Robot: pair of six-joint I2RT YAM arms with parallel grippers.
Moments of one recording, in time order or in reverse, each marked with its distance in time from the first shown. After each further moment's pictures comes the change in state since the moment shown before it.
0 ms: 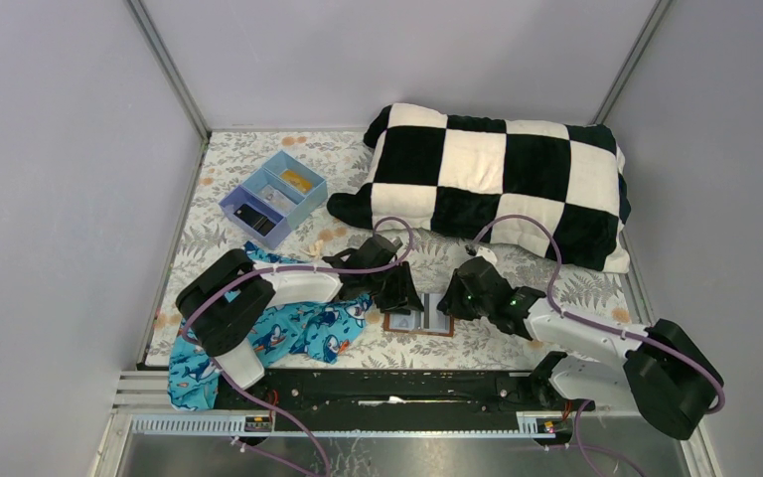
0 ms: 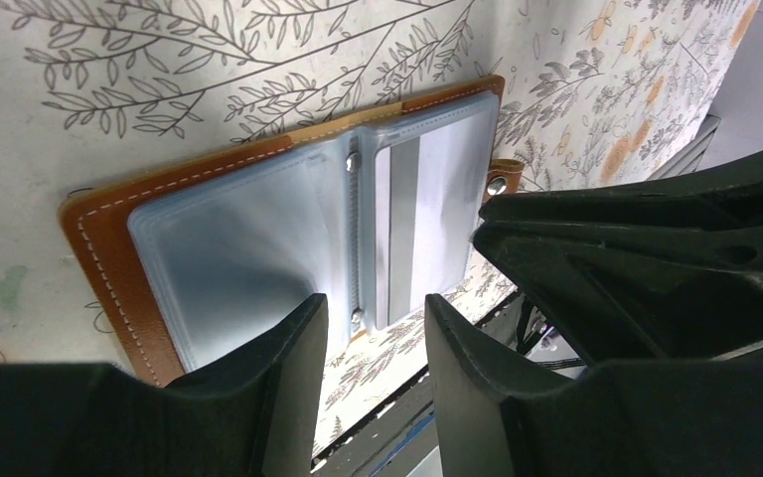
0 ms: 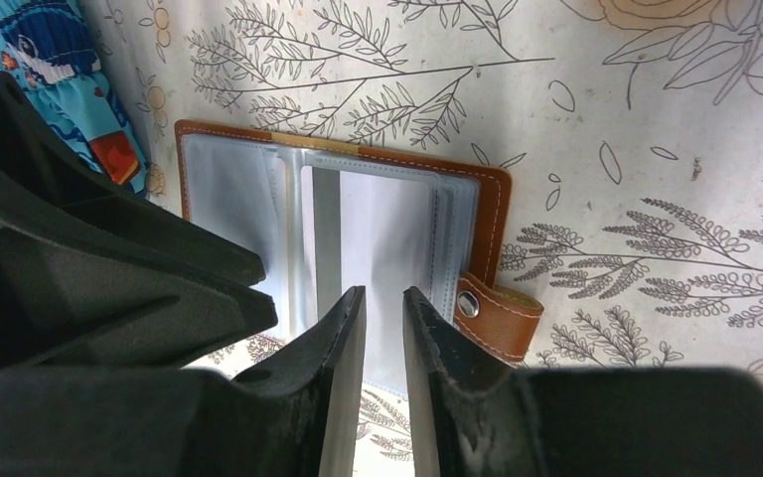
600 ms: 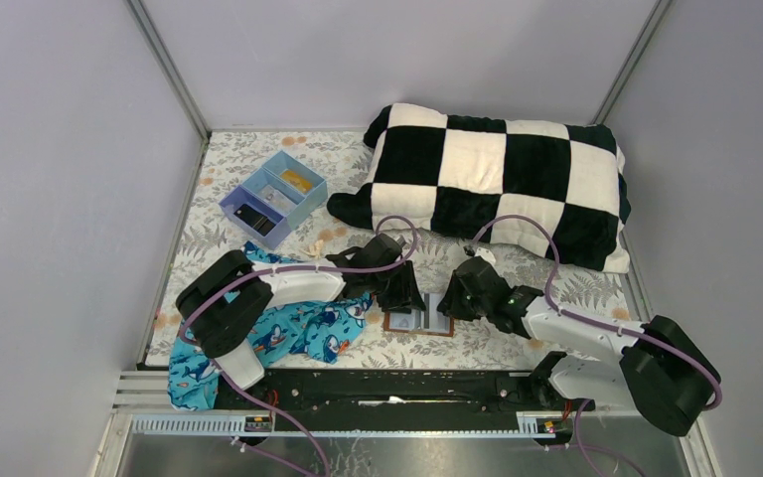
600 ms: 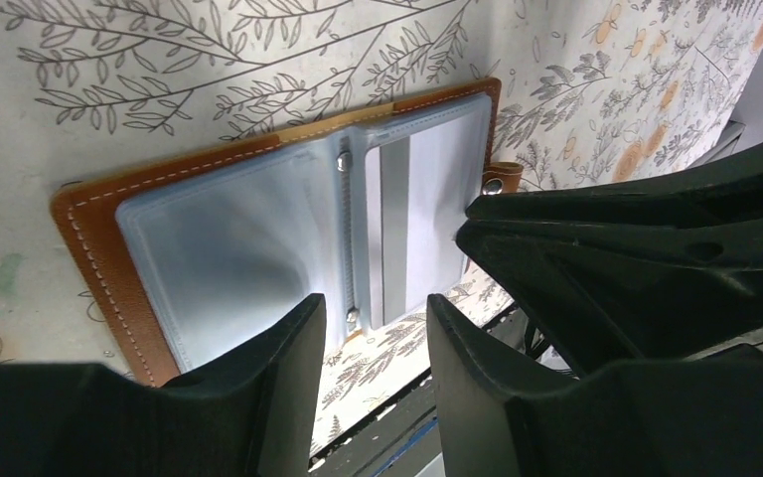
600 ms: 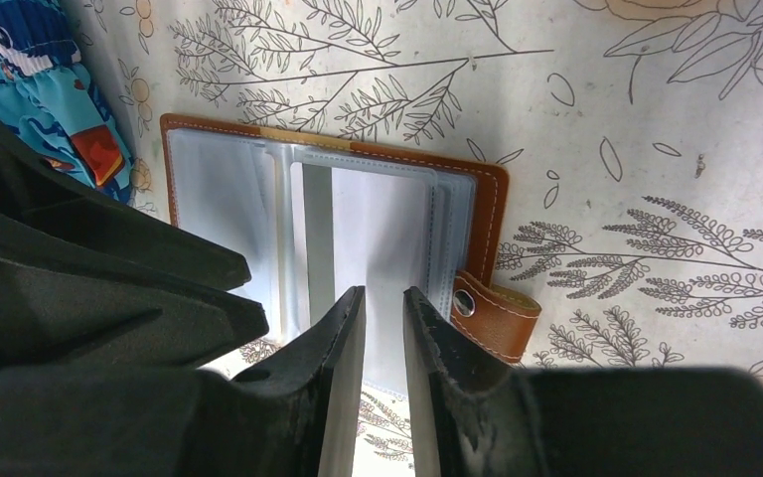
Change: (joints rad) left arm -0.024 -0.006 0.050 -0.065 -0.050 0.013; right arm 0.000 0.002 0.004 -0.018 -0.005 -0.006
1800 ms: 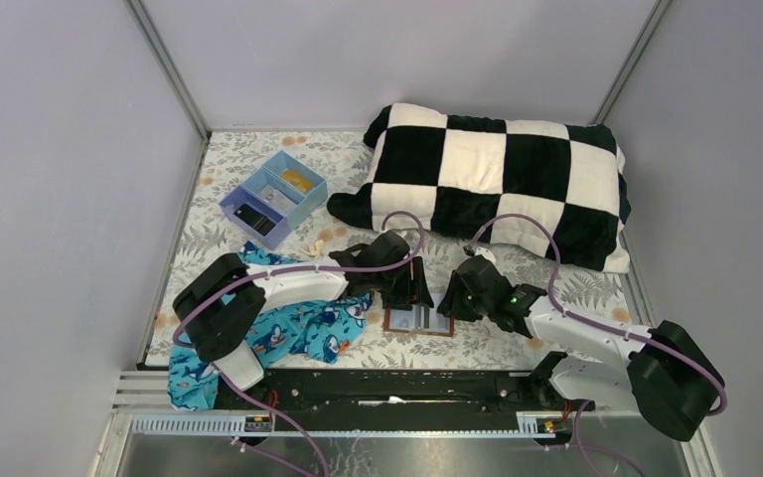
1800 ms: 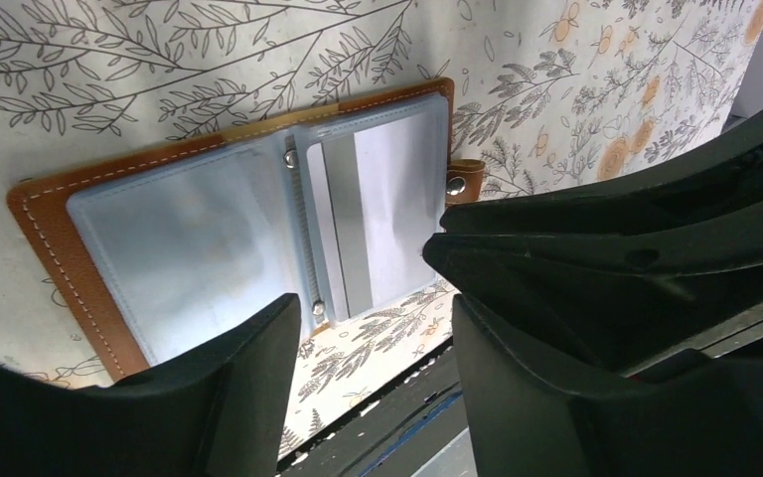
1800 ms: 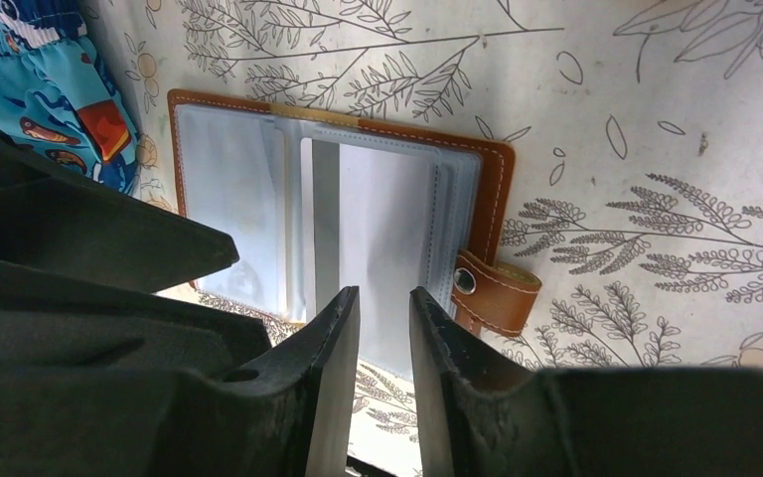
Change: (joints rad) left arm -0.042 -0.023 0.074 -0.094 -0.064 0.026; right arm 0.000 -0.031 0.025 -0.077 -0.026 -0.016
